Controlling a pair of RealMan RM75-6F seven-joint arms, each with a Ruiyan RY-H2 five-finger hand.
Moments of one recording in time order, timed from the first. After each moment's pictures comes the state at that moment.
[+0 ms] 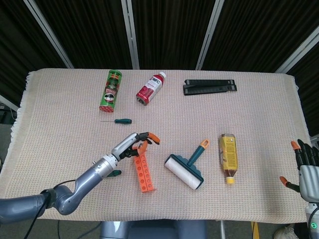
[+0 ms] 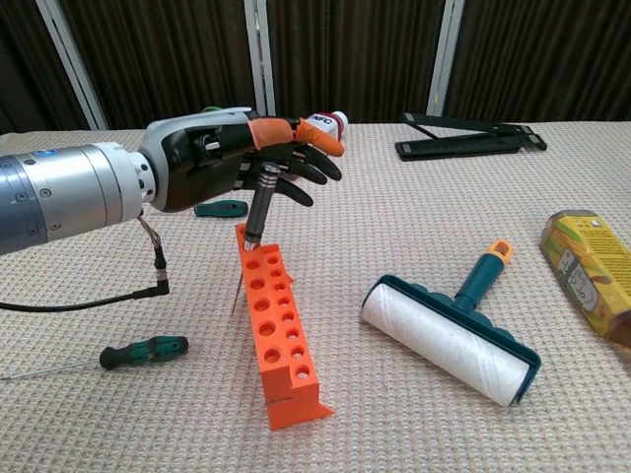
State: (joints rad) left arm -0.78 -1.53 -0.26 -1.61 1.31 0.76 -0.76; right arm 0.04 -1.17 0.10 -1.49 -1.44 1.52 0.01
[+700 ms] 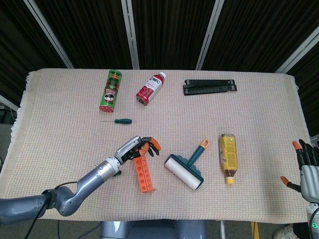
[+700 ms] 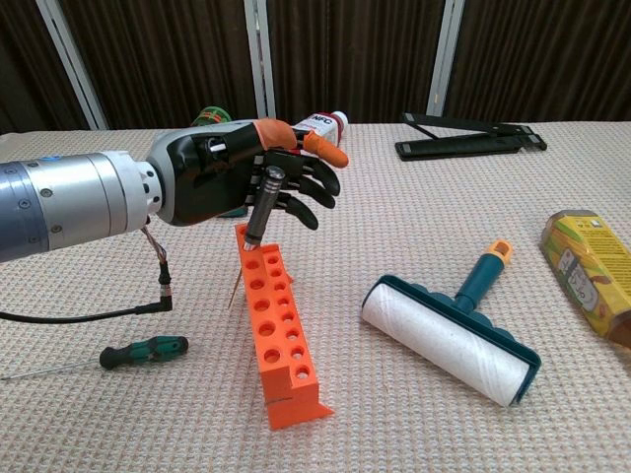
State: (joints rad) left arm -0.79 -1.53 -0.26 -1.63 1.32 0.71 -0.92; right arm 0.04 -1.18 0.11 -1.47 -1.44 1.52 0.03
